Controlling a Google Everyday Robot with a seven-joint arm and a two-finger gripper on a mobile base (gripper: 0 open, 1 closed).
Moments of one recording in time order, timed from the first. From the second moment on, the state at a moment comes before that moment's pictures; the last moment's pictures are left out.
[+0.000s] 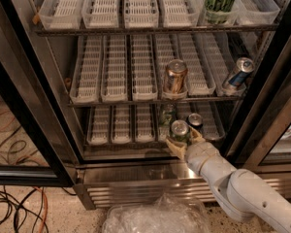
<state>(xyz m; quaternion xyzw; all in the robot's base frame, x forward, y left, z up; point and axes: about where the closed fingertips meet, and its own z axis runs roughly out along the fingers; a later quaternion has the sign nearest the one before) 0.565 -0.121 0.677 -0.25 0.72 0.10 0.64</state>
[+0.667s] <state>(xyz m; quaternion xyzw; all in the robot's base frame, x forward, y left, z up) 0.526 -0.124 0.704 -0.31 0.70 0.13 0.62</state>
